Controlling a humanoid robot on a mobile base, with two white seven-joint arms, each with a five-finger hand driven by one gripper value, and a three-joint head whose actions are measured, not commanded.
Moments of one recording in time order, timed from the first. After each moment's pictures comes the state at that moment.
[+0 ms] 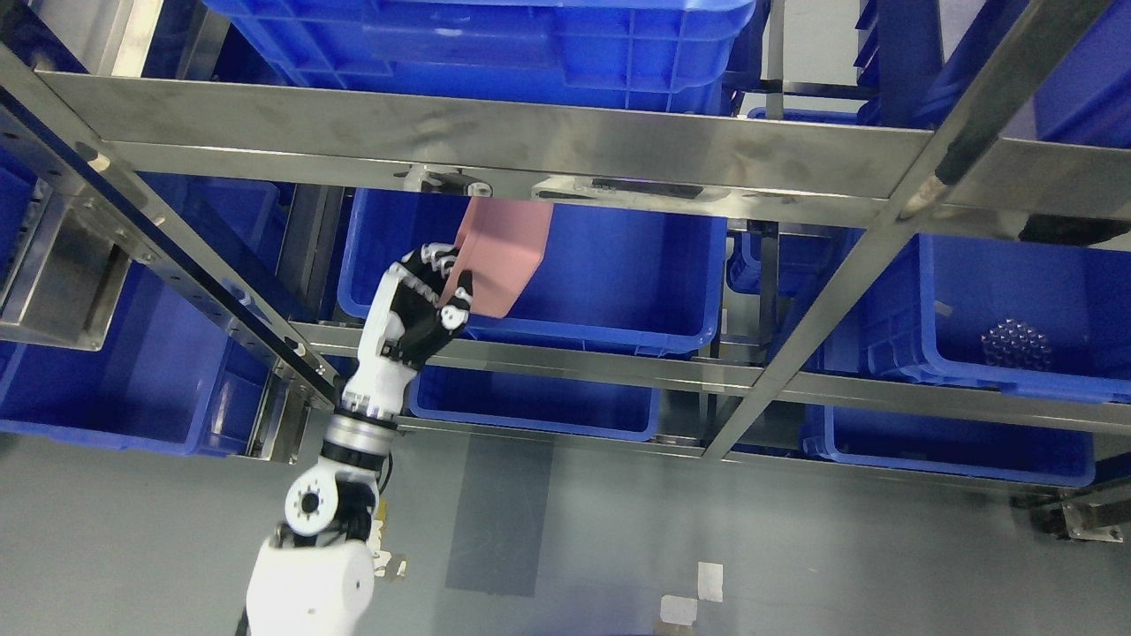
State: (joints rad) left arm -0.22 0.00 -0.10 -1.35 0.28 -0.35 -0.41; right arm 0.00 0.00 -0.05 0.00 0.00 -0.05 0.00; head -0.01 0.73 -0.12
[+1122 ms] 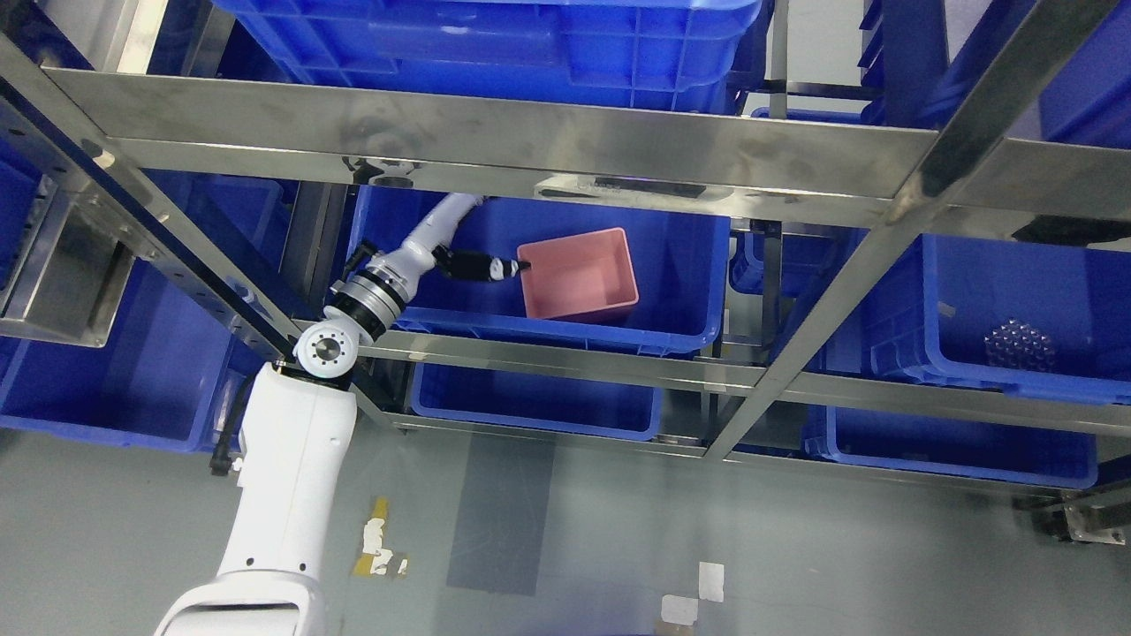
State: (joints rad) left arm -0.64 0.00 -0.03 -0.90 -0.35 -0.46 -0.40; right arm 0.00 0.00 -0.05 0.00 0.00 -0.05 0.00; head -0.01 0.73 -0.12
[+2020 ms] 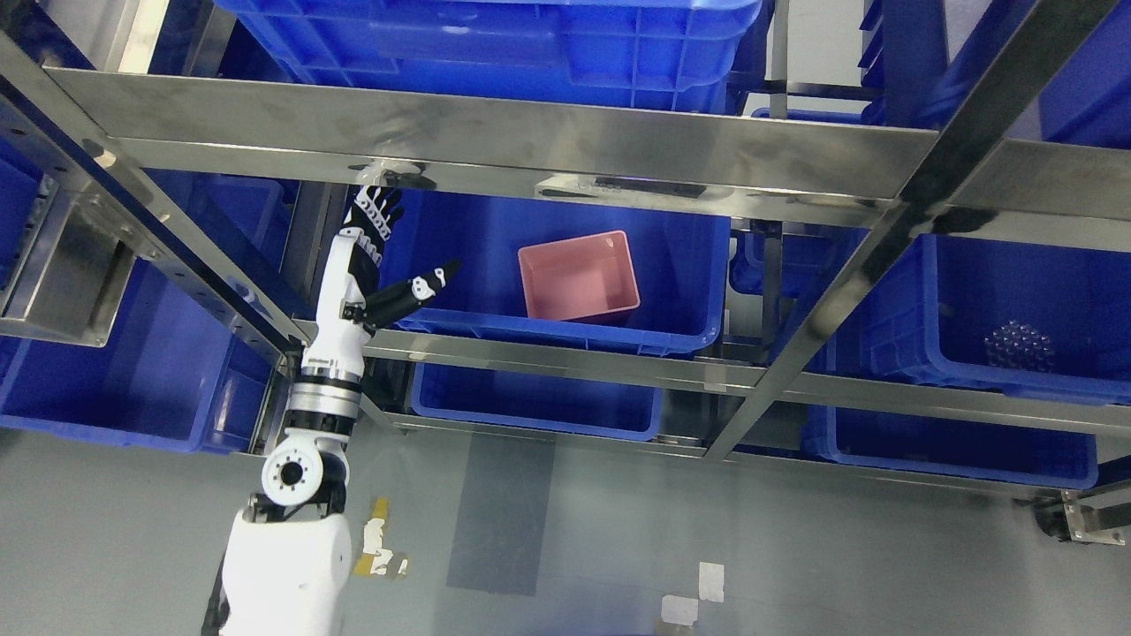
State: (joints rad) left arm -0.20 0.00 -0.03 -1.43 0.09 -0.33 -0.19; right arm 0.00 0.00 -0.05 0.00 0.00 -0.05 0.00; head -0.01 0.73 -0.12
